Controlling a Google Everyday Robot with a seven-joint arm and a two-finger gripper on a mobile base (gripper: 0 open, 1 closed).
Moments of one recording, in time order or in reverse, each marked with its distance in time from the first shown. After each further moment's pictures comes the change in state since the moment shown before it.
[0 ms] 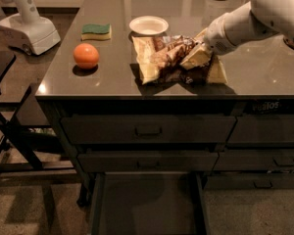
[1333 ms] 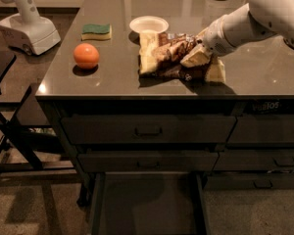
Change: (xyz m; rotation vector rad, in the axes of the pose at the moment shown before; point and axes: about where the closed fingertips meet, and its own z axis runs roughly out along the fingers) arm 0.001 0.001 0.001 -0.003 0.001 0.001
